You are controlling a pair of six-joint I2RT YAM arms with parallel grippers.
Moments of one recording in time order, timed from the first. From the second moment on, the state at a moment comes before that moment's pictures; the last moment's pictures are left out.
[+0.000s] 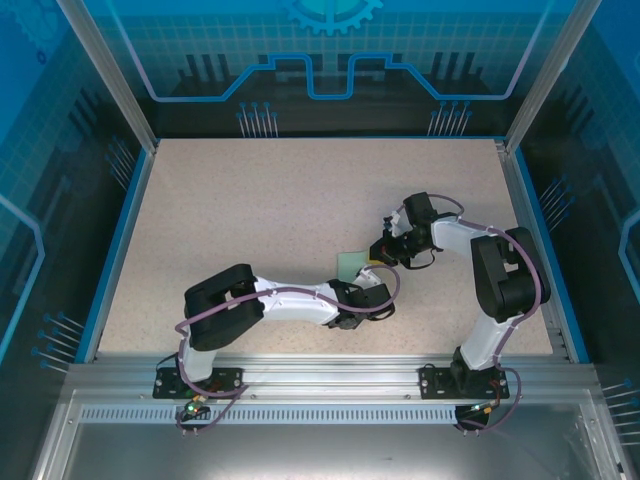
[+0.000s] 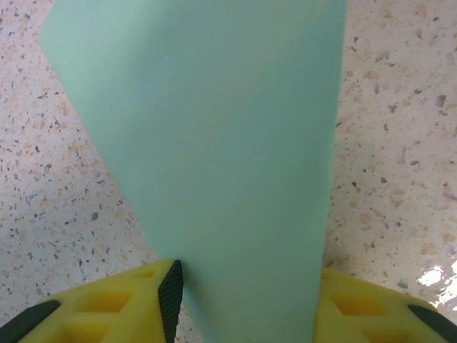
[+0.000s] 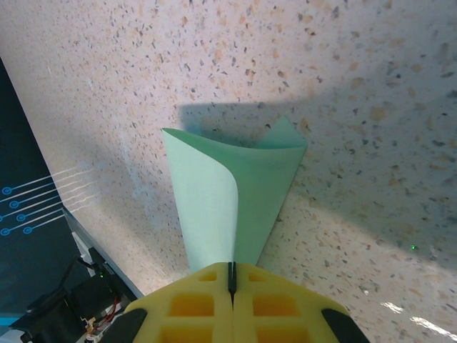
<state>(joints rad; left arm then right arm) -1.18 1.95 1.21 -0.57 -0.52 -0.48 0.24 1.77 0.97 -0.48 -0.74 0.51</state>
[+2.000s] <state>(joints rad) -1.20 2.05 1.37 -0.74 -0.56 -0.57 0.25 1.83 1.04 -0.50 -0.70 0.56</state>
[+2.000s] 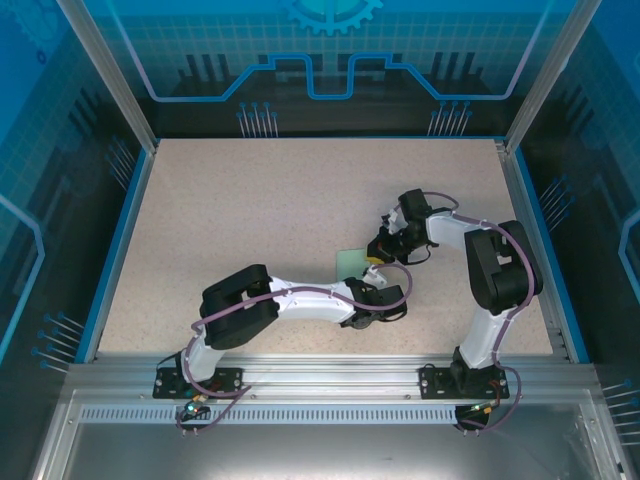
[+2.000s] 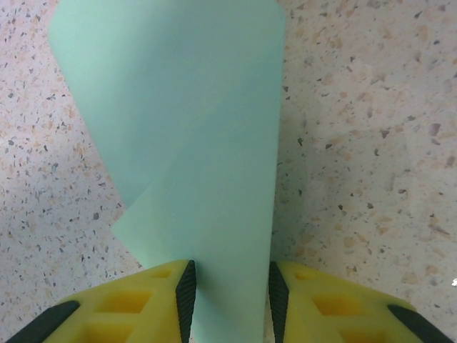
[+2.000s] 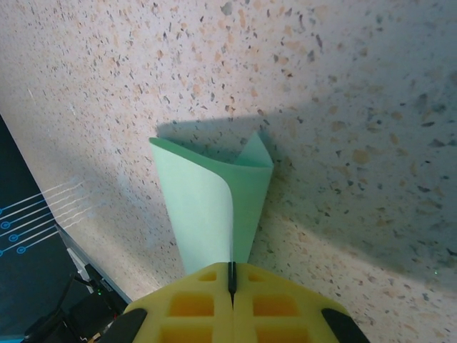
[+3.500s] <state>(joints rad) -0.97 1.71 0.96 -0.35 -0.21 -0.65 0.14 1.51 0.82 -0.48 -0.63 0.43</state>
